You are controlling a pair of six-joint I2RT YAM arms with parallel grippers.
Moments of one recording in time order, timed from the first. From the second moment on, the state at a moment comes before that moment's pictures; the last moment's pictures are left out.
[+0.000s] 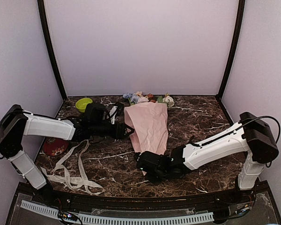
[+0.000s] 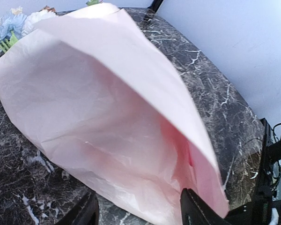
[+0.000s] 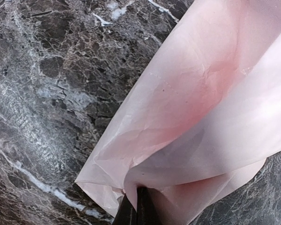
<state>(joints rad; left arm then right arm) -0.70 1.63 0.87 0.23 0.29 -0.33 1.34 1.81 1.05 -0.41 0.41 0.27</state>
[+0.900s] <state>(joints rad) -0.70 1.77 0.84 0.57 0.58 -0.53 1.37 1.83 1.06 -0.43 0.44 0.23</state>
